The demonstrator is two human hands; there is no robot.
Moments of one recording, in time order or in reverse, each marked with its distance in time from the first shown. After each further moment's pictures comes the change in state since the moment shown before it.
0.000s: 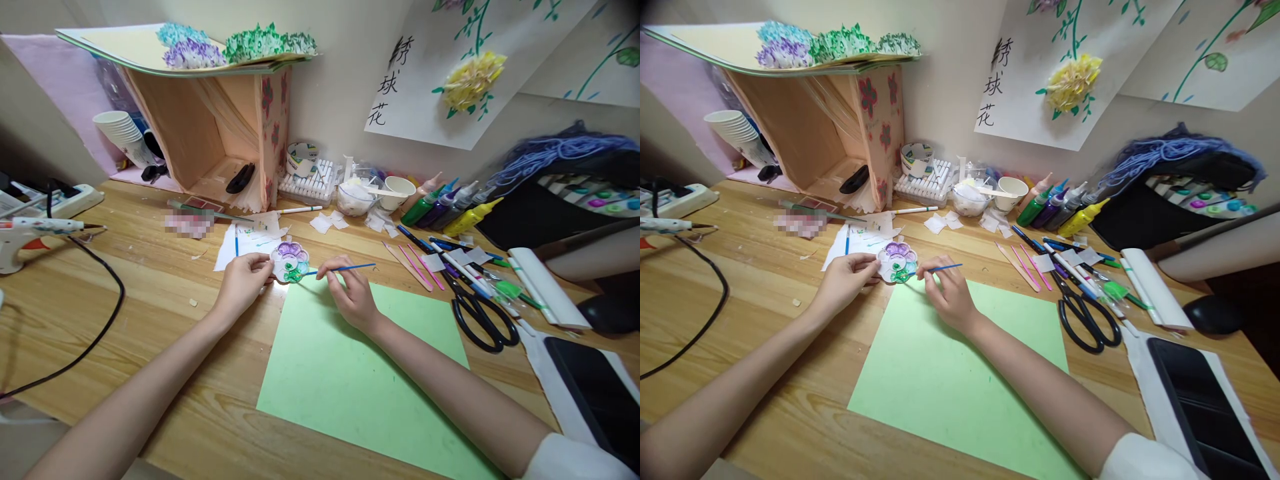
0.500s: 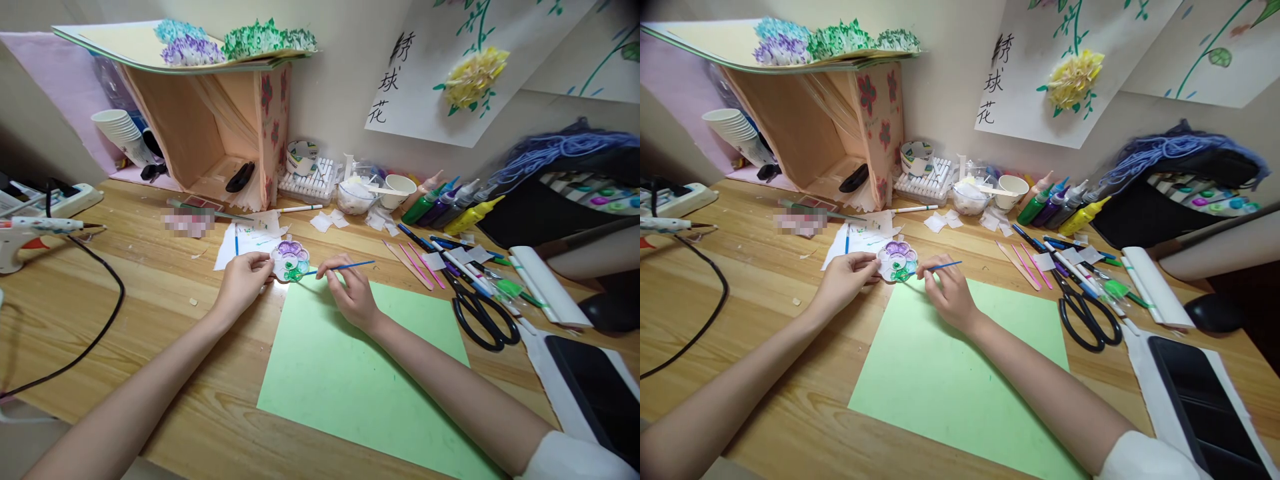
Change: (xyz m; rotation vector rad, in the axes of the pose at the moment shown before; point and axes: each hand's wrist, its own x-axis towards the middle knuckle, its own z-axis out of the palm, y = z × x) left_hand 0.001 -0.002 0.000 0.019 -0.002 0.011; right_hand 0.000 0.000 0.001 0.024 -0.015 0.007
